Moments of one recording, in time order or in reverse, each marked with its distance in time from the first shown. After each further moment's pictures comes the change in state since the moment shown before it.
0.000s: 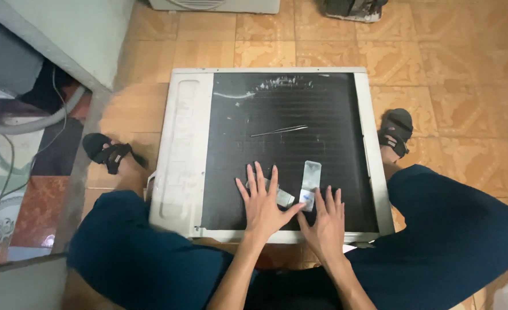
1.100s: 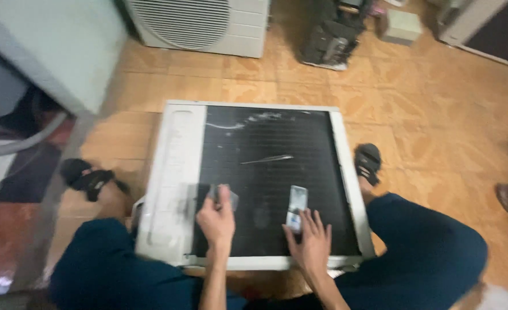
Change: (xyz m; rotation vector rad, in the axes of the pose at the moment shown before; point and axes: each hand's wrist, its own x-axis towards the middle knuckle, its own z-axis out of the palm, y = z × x) left_hand 0.024 -0.037 -0.071 -0.587 0.512 -0.607; right_hand 0.010 0.000 0.021 -0.119 0.148 0.020
